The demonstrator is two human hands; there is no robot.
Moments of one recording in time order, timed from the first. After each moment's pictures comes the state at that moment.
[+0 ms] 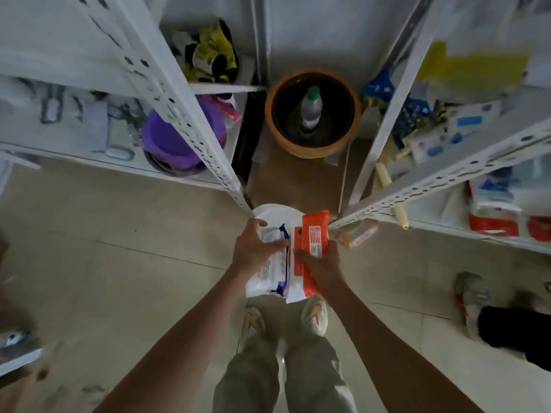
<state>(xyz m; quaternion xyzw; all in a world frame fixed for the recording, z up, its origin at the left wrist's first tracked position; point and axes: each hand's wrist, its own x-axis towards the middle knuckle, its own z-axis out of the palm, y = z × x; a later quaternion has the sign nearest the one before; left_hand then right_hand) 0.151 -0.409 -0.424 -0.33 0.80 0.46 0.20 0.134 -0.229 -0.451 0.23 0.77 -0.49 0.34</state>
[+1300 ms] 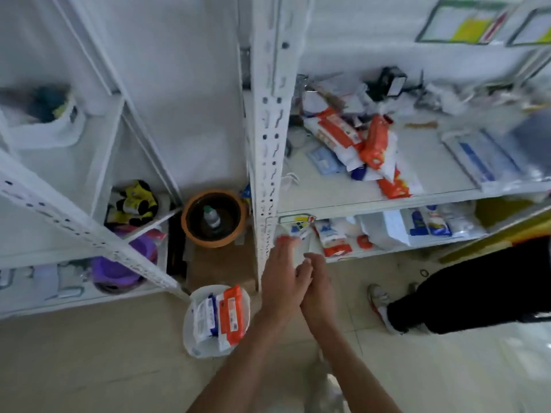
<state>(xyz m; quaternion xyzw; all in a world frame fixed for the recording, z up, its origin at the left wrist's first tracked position) 0.134 -0.151 -0.081 0.03 0.90 0.44 -0.06 0.168 -0.066 -0.090 0.13 0.84 -0.53 -0.02</state>
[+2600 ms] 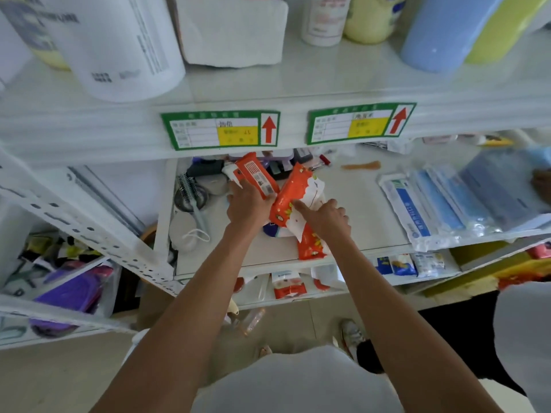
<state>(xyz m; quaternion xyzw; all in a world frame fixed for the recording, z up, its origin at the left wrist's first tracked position) -0.156 0.045 -0.011 -0.17 0.95 0.27 0.01 -0.123 0.211 -0.003 0.25 0.91 -0.31 0.15</state>
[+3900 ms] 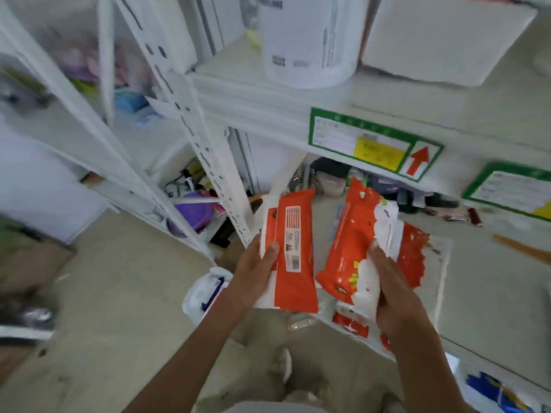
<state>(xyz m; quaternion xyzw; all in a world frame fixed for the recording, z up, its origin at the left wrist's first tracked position) 0.047 -0.036 0.011 -0.29 0.66 0.69 -0.09 -0.069 0.175 0.019 0.11 0.52 -0.77 0.35</state>
